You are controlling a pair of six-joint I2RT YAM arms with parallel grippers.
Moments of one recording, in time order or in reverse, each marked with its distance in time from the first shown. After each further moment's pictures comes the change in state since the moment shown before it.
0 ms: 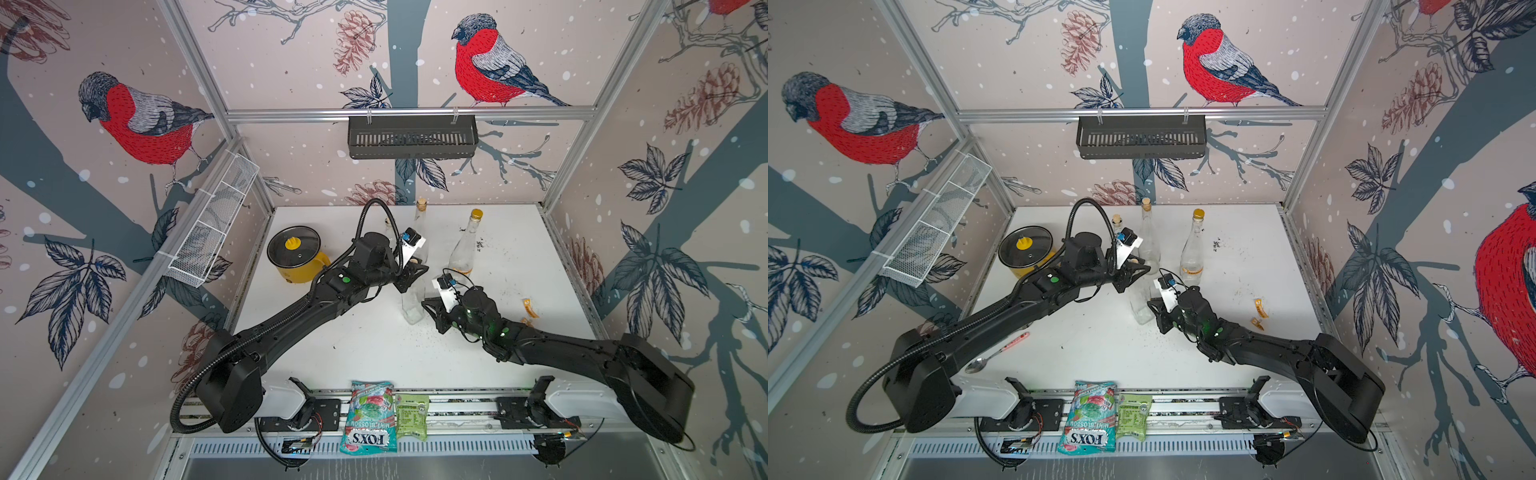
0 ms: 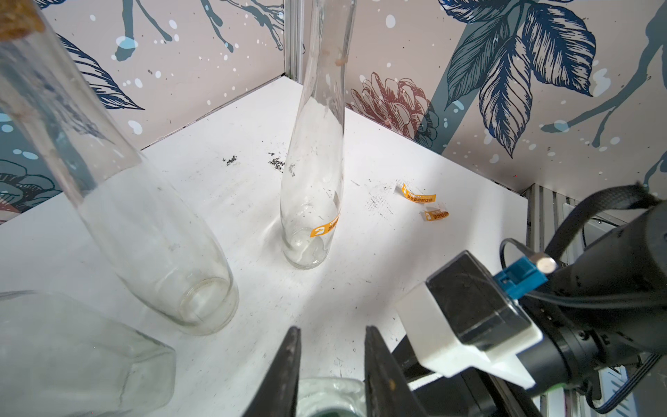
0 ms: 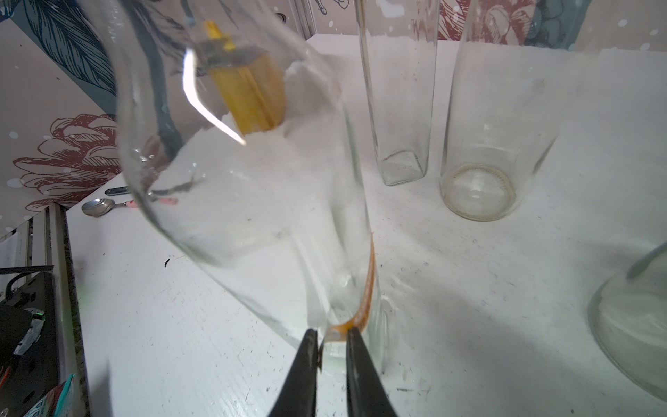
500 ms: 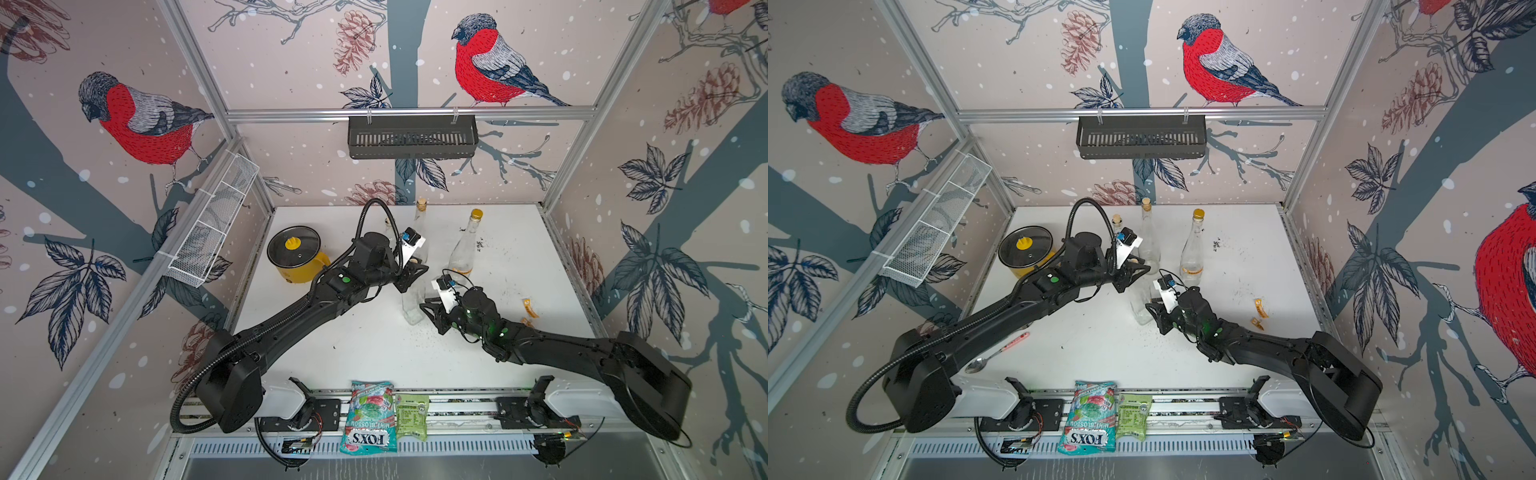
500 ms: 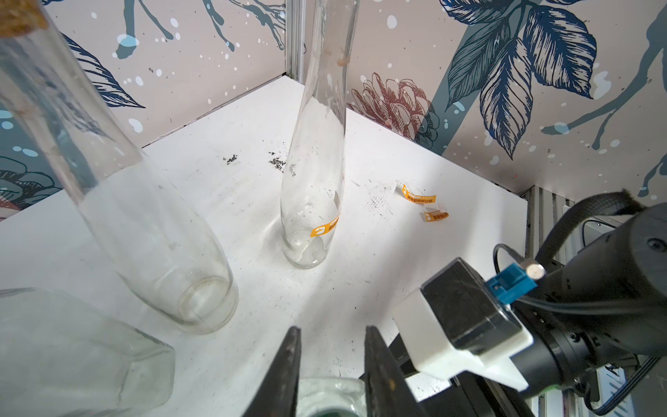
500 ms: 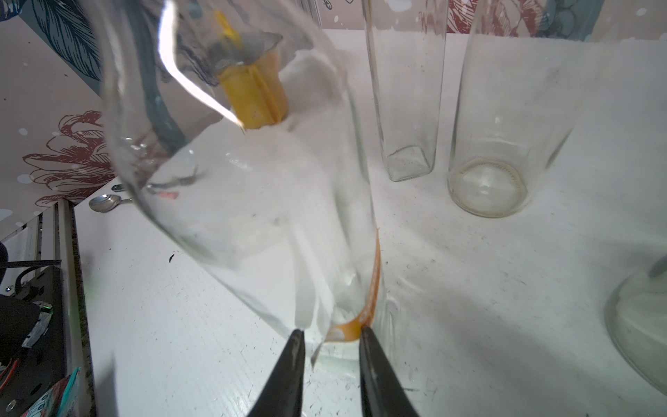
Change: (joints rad) left arm 0.000 0.000 0.000 -0.001 -0.003 -0.006; right arm -0.005 0.019 -0.008 0.025 -0.027 0.003
